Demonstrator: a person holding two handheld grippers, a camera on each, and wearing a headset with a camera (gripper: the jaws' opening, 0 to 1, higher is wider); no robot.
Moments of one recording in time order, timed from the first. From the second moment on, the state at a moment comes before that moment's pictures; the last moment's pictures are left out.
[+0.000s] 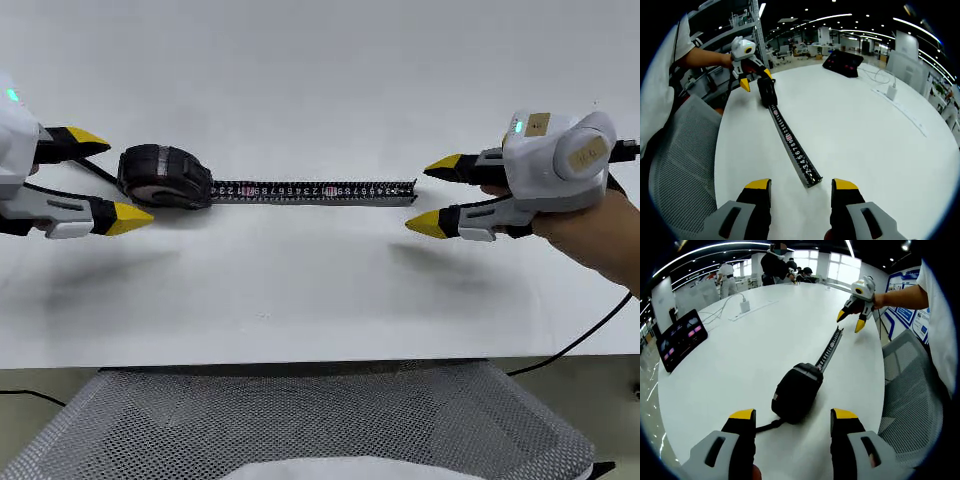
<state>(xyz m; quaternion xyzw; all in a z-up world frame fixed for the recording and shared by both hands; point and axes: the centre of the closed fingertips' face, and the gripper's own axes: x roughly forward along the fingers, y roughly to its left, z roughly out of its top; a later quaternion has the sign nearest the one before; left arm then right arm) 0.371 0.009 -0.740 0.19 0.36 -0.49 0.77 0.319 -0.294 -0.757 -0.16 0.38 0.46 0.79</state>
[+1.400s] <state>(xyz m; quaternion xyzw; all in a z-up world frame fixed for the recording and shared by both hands) 0.319 0.038 -0.719 0.13 0.31 -0.38 0.86 0.277 -0.304 -0.724 -0.11 0.34 0.36 0.86</state>
